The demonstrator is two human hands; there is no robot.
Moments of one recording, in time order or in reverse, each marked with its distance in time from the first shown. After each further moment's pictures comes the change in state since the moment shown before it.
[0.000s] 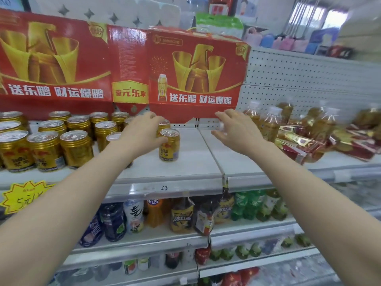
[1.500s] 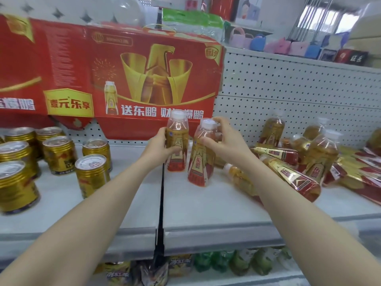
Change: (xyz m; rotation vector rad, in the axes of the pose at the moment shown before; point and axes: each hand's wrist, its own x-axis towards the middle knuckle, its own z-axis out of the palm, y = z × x) left_hand 0.185 0.133 0.145 -0.748 0.042 -0.249; right_hand 0.064 0.167 0.062 0.843 -0.050 0.139
